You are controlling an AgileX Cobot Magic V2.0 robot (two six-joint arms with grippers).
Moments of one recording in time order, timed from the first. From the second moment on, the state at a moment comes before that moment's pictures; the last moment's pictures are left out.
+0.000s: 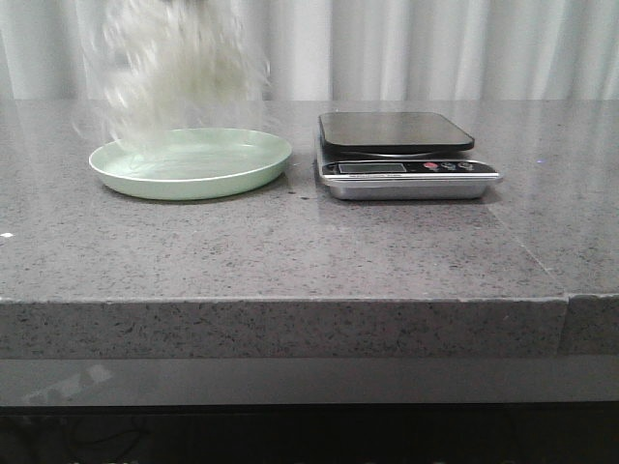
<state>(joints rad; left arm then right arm) -0.56 0.63 -0.89 -0.02 0.88 -0.02 0.68 2.05 -2.11 0.07 0.74 -0.05</state>
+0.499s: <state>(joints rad) -0.56 0.63 -0.89 -0.02 0.88 -0.02 0.67 2.07 -2.11 0.04 0.82 -0.05</state>
